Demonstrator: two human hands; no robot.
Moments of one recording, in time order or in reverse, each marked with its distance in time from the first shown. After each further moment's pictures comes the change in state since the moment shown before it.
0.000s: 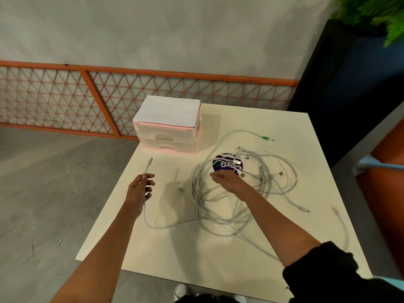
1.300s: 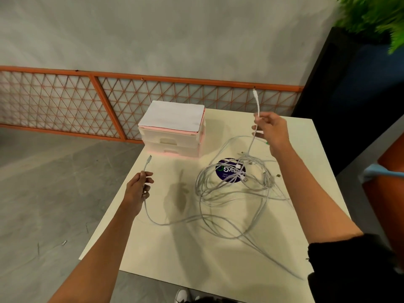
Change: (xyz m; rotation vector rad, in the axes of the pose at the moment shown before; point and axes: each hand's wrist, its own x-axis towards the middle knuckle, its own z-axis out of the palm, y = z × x) left_hand -0.003 0.020 -0.004 -0.071 0.014 0.019; right_hand -0.011 -0.097 -0.116 0.375 0.547 -0.434
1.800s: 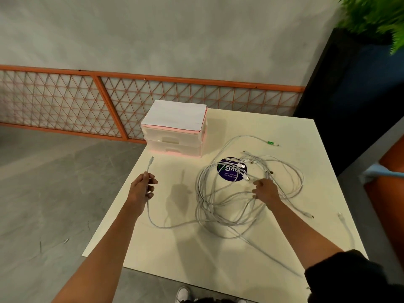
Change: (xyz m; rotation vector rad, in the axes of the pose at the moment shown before) left_hand -0.012 0.002 0.002 0.009 0.023 -0.040; right_hand -0.066 0.155 -0.026 -0.641 -0.081 0.426
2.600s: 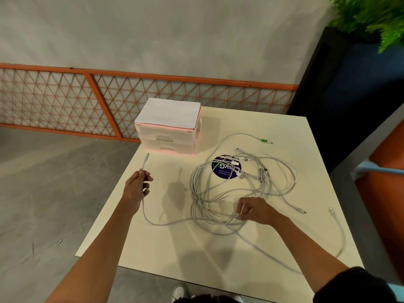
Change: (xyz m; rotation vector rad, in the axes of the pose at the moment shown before) left_hand 0.001 -0.002 0.004 0.007 -0.011 0.014; right_hand -0.046 0.039 -0.013 -0.461 -0.473 -0.458
